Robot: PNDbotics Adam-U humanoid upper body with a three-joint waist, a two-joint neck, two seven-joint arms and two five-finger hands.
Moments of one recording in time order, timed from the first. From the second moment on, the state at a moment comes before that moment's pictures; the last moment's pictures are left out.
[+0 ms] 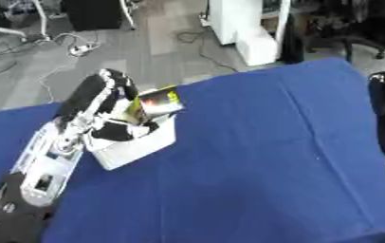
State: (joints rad) left arm -0.53 0.19 -0.17 -1.50 -0.87 -0.01 -0.04; right arm -0.16 -0.58 0.03 -1.99 -1.17 -0.48 0.43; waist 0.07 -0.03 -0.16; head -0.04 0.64
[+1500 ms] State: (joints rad) left arm -0.63 0.19 -0.08 -1.12 -1.02 -0.06 0.30; right arm -0.15 -0.59 0.03 -1.99 -1.17 -0.48 0.43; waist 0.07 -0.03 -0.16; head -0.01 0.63
